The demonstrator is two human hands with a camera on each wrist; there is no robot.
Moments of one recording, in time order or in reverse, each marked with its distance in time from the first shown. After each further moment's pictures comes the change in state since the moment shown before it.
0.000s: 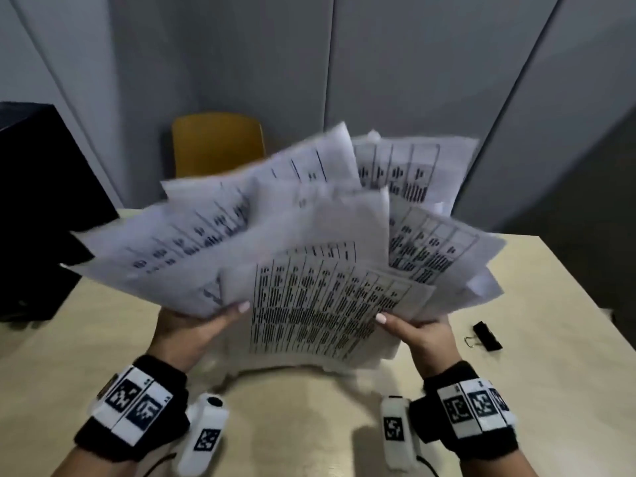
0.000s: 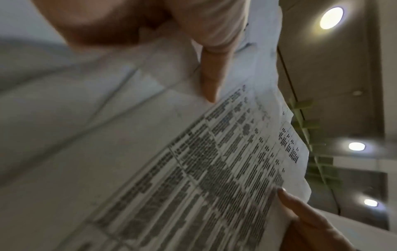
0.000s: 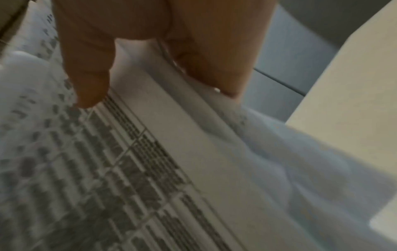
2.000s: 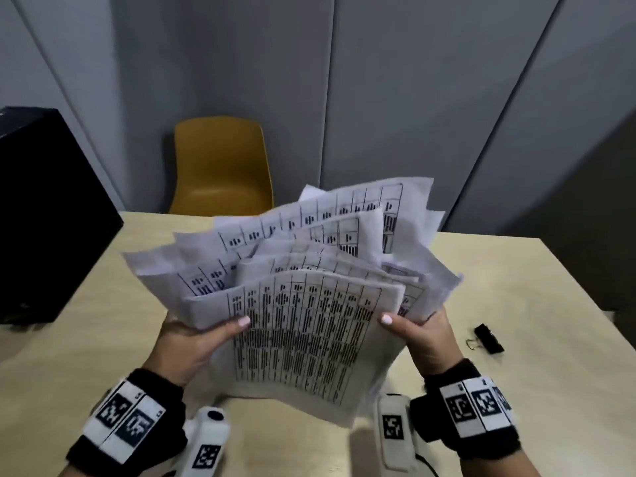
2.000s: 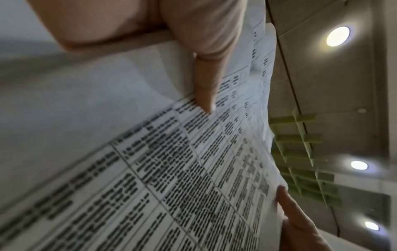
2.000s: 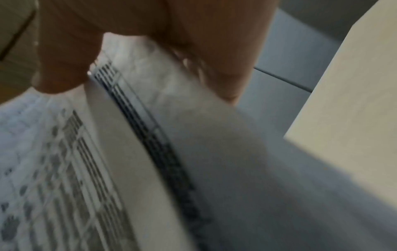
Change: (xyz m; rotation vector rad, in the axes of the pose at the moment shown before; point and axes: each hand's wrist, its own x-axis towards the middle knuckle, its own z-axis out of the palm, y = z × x) left_hand -0.009 0.005 0.000 -0.115 -0.139 -0.042; right_hand 0.005 -0.010 0.008 0.121 -0.230 -0.093
